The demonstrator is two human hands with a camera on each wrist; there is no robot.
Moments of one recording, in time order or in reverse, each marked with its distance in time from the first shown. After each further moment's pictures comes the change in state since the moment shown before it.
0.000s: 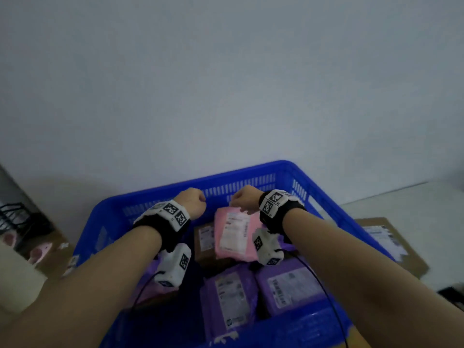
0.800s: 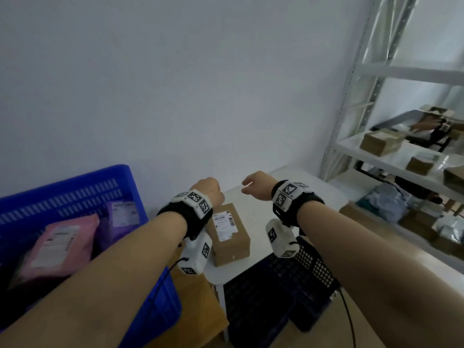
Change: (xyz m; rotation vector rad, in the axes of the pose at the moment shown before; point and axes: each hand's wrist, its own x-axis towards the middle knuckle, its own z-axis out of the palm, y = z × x) left_hand -0.081 0.456 0.185 0.107 -0.122 0.312; right_hand -0.245 0.353 -0.240 -0.109 0.308 0.223
